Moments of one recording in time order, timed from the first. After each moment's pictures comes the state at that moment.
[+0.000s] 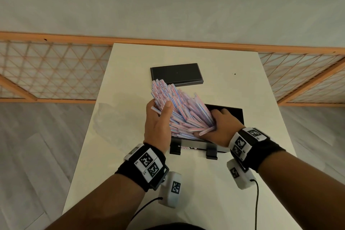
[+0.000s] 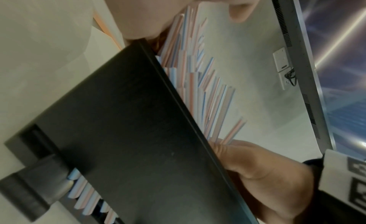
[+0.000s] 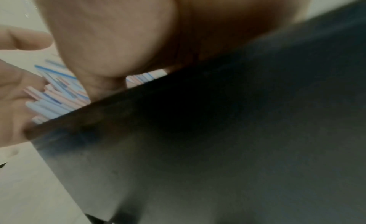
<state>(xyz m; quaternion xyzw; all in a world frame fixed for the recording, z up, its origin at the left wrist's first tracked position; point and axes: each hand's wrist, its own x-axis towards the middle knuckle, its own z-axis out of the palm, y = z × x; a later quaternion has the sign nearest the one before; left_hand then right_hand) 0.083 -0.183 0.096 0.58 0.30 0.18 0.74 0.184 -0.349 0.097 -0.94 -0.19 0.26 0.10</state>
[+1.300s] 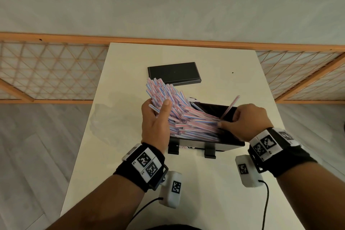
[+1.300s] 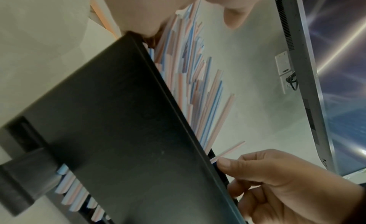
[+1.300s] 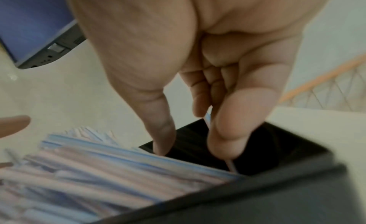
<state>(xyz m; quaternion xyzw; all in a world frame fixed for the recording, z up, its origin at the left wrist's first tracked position) 0.086 -0.185 0.096 0.56 0.31 0.19 0.74 0.196 -0.382 0.137 -0.98 -0.07 0.17 0.07</state>
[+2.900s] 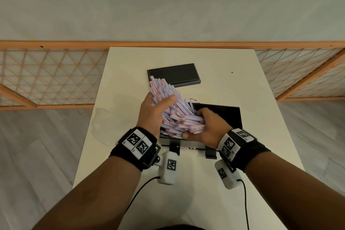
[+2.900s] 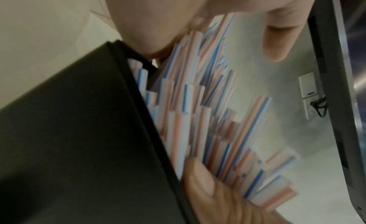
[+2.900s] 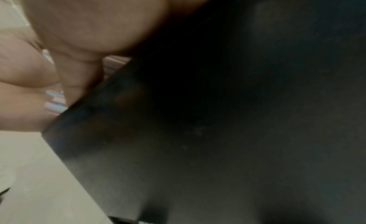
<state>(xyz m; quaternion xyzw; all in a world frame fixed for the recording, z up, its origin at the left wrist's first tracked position) 0.112 -0.155 0.102 0.52 0.24 0.11 0.81 0.177 -0.332 0.085 -0.92 -0.18 0.27 0.22</state>
